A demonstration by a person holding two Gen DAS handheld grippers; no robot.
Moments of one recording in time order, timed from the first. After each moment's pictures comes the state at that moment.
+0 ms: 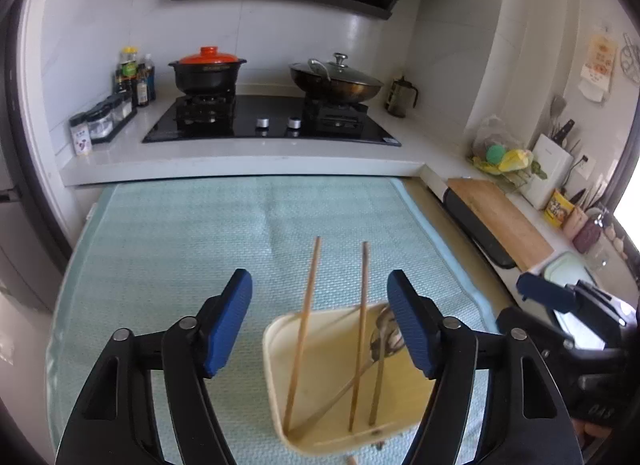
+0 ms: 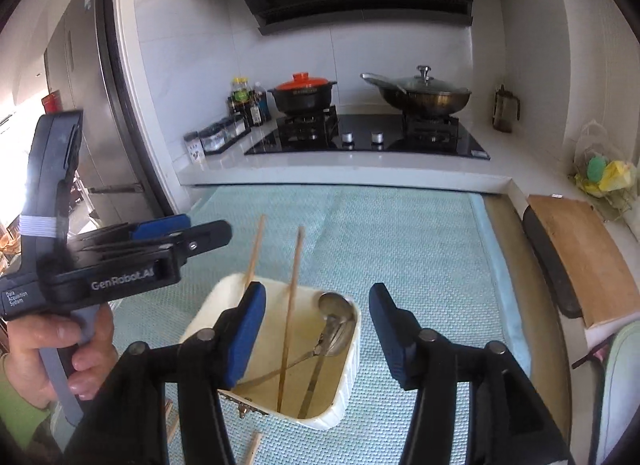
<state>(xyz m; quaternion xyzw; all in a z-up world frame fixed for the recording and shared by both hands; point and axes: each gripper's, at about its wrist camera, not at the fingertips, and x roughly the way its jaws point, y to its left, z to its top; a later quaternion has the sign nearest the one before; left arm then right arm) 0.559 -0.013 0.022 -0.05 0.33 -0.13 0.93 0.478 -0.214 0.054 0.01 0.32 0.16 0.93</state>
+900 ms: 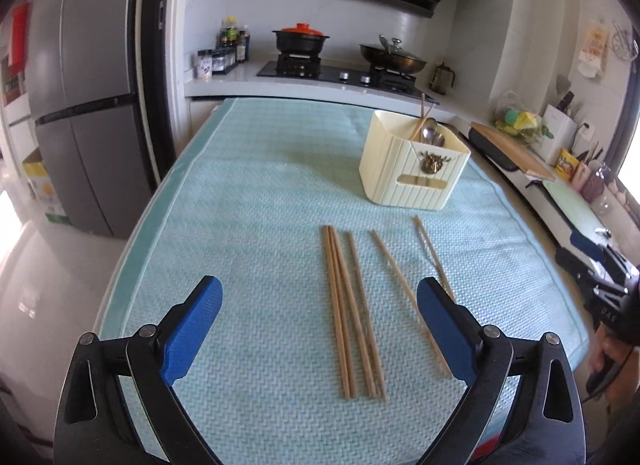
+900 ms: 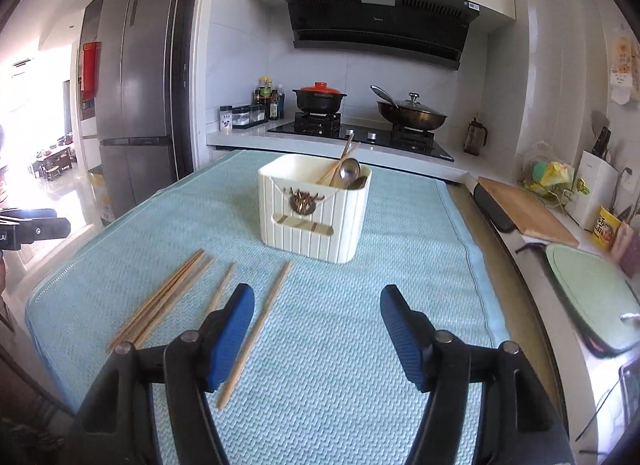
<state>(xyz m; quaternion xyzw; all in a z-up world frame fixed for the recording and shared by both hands) 0.229 0.100 -0.074 -0.07 0.34 -0.03 0.94 0.198 -0.207 -0.032 -0.07 0.27 0.12 0.95</state>
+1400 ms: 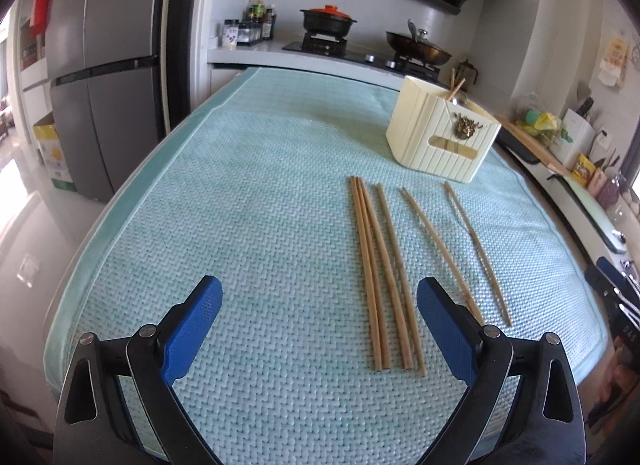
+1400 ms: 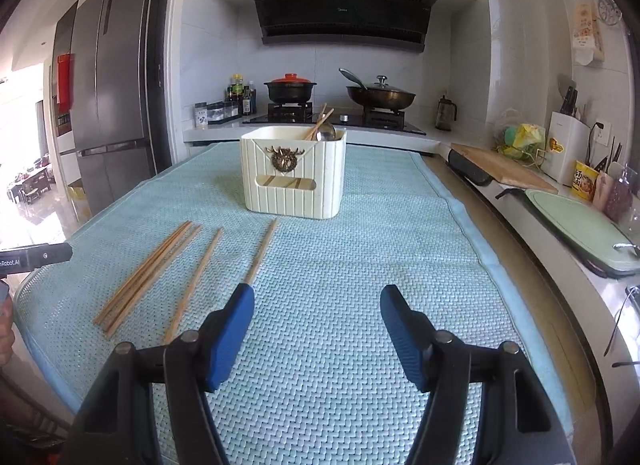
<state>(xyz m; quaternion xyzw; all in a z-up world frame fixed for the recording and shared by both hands) 0.221 0.108 -0.143 -0.09 0.36 -0.01 0.93 0.163 -0.214 -0.081 -0.03 0.27 0.07 0.96</state>
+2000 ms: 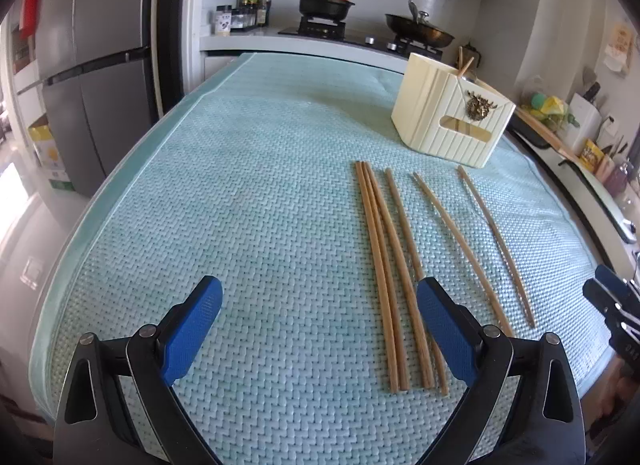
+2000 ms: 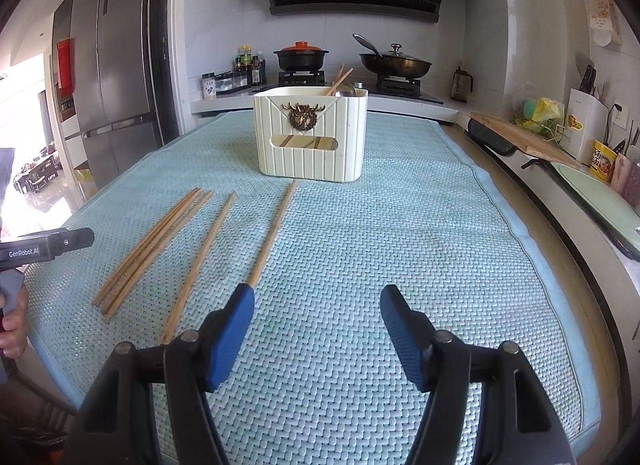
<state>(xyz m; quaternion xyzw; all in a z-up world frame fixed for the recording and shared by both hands) 0.252 0.103 -0.162 -0.08 0.38 -0.01 0.92 0.174 -0.196 -0.106 -0.03 0.32 0.09 0.94</state>
